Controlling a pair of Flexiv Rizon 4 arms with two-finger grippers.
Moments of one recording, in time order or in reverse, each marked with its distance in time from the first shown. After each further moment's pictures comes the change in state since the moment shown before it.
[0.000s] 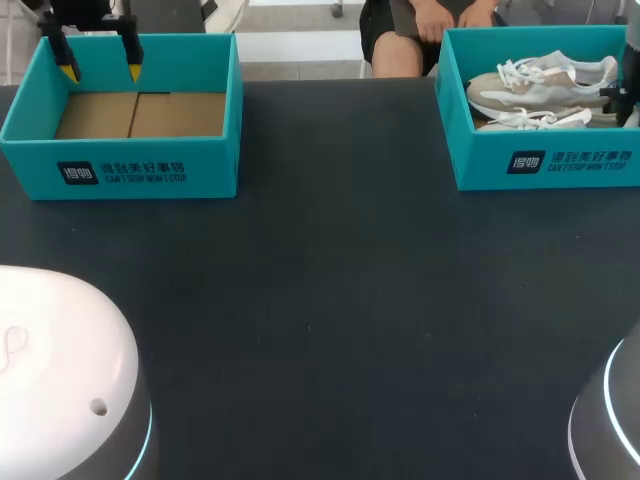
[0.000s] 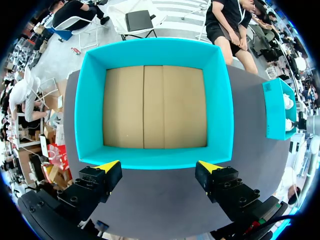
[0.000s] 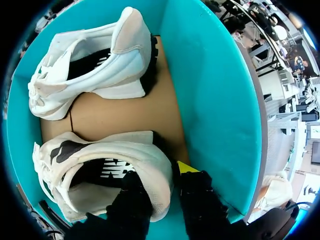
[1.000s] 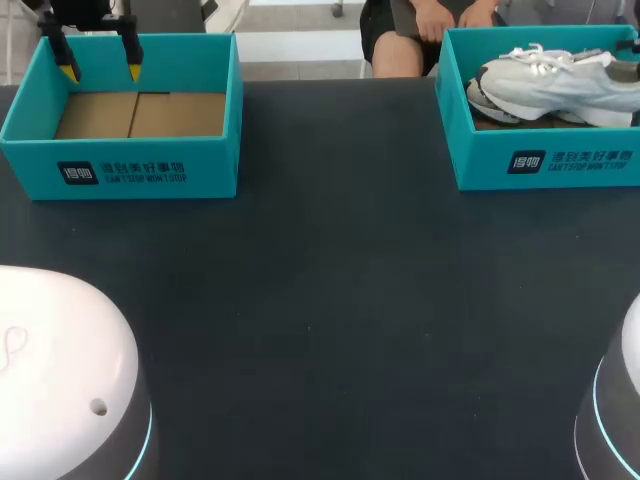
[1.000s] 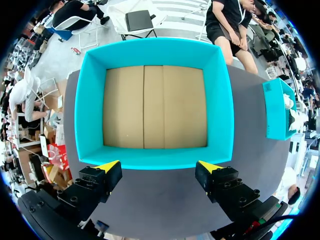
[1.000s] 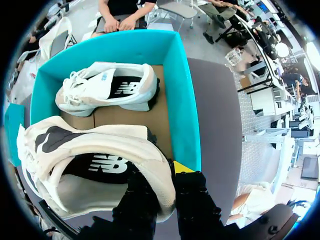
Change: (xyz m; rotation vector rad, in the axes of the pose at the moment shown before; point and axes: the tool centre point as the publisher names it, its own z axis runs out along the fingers) left arm 0.000 0.000 0.000 0.000 0.000 0.000; right arm -0.014 0.009 -0.112 -0.059 -0.061 -0.105
